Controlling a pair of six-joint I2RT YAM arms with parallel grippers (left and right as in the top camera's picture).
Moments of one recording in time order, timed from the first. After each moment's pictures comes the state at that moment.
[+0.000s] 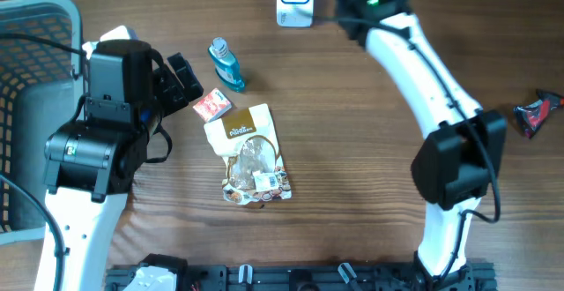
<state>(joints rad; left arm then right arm) -0.20 1.17 1.40 -1.01 -0.21 -0.58 0.31 2.10 1.95 -0.78 0.76 0.44</state>
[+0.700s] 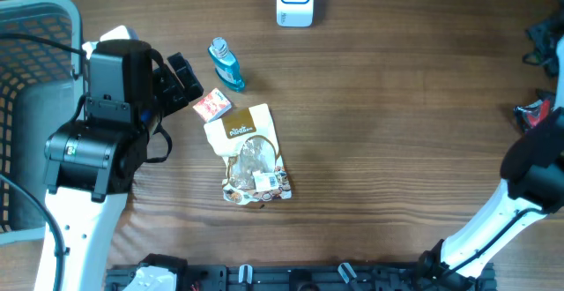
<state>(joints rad) -0.20 1.17 1.40 -1.01 -0.21 -0.58 -0.47 2.14 1.92 -0.85 0.27 0.70</state>
